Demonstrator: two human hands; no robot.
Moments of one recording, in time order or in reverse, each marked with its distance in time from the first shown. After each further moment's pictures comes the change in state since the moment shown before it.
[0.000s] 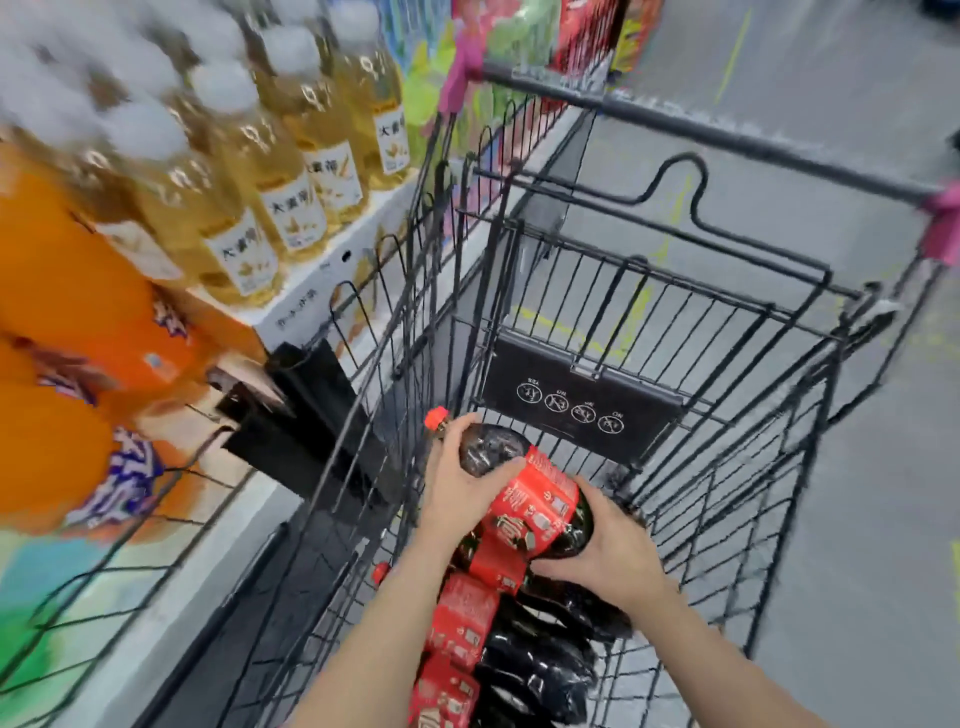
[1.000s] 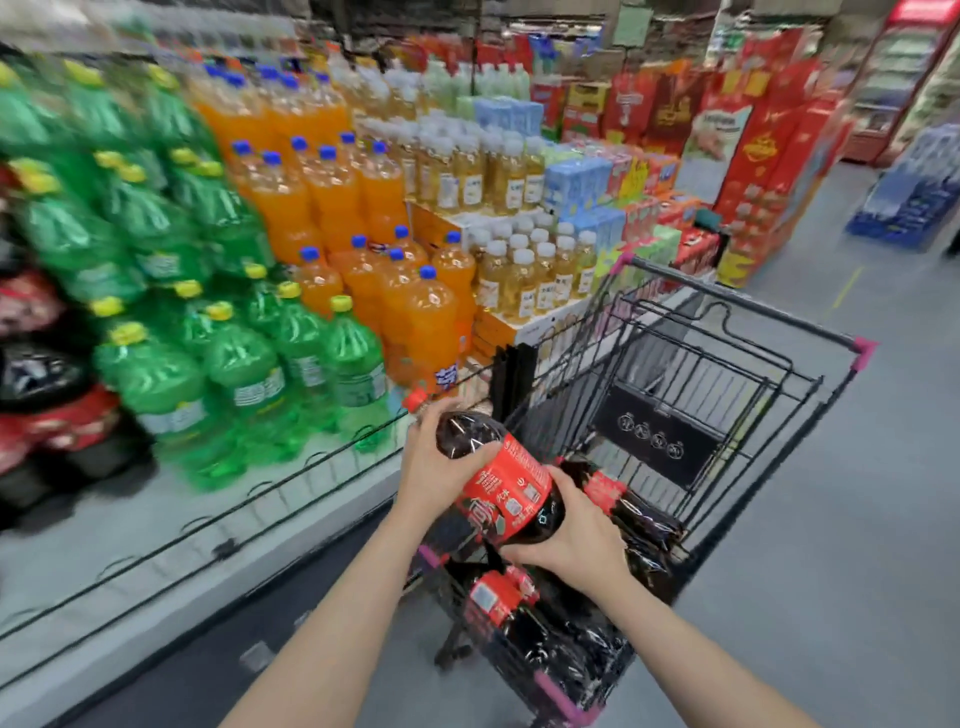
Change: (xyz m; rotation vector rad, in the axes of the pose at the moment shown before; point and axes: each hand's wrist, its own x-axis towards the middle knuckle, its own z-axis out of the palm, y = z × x) left_hand -0.405 0.058 -0.207 -0.066 0.485 0.263; right_hand -0.372 -0.158 0.020 -0.001 0.129 -0.507
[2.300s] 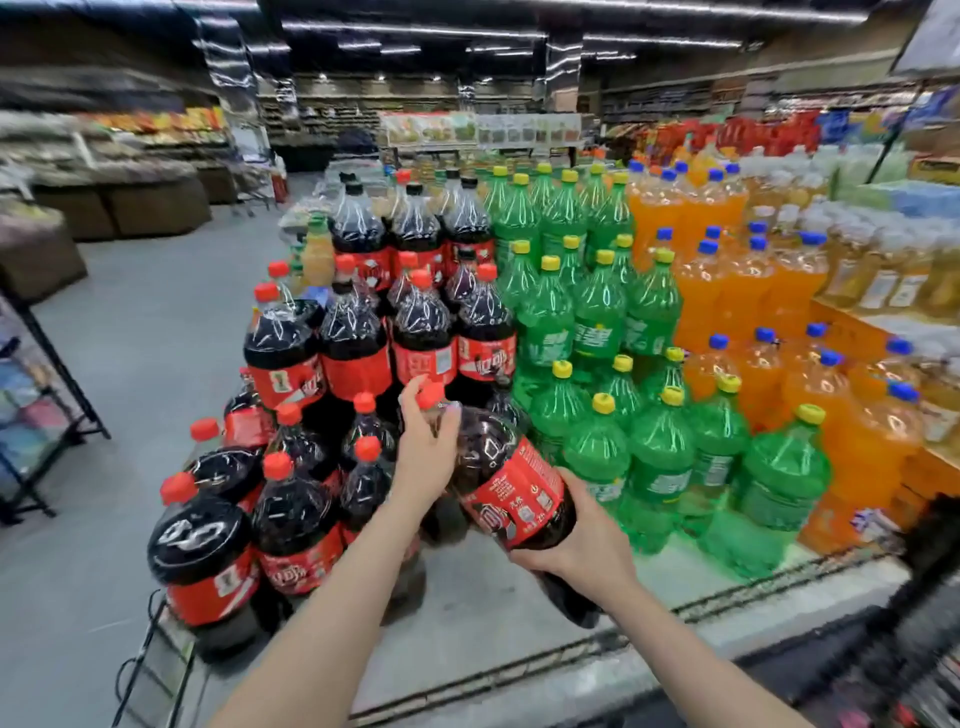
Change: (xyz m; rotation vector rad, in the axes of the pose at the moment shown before) left_hand 0.026 -0.112 -0.538 -0.018 0.553 0.023; right_hand 0.057 -0.432 0.303 0.202 -0.153 -0.445
